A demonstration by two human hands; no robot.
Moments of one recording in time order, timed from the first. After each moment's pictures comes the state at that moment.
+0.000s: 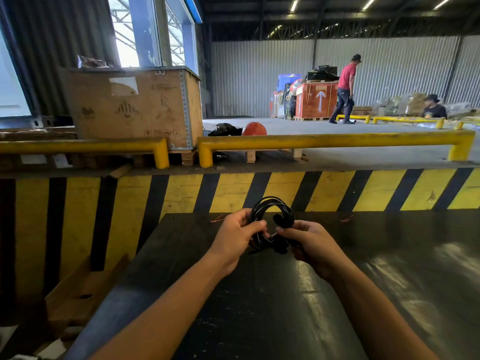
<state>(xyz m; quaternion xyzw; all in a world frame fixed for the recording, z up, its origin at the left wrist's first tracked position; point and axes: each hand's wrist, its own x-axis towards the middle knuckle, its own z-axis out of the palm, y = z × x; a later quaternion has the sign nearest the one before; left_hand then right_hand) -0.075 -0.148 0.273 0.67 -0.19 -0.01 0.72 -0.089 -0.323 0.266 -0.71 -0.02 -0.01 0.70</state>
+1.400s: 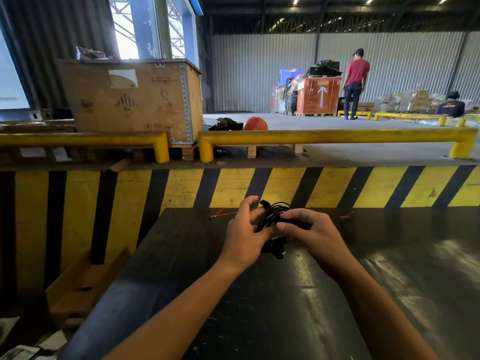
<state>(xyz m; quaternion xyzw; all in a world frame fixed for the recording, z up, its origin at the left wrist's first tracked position) -0.070 -0.159 0.253 0.76 -0.23 0.15 0.59 -0.102 -0.323 0.270 -0.76 -0.18 -0.15 0.61</state>
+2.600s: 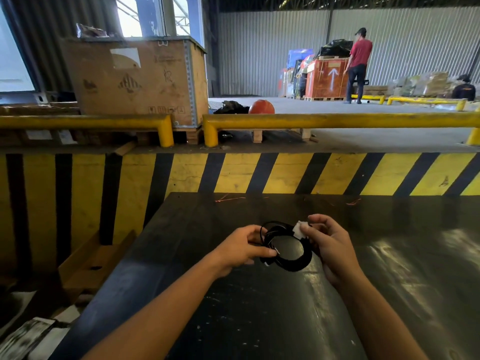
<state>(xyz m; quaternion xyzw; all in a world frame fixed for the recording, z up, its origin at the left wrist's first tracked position) -0.052 -0.134 0.206 0.77 -0.17 -0.16 0.59 -0.091 -0.336 0.213 -0.65 0.01 -0.15 0.74</state>
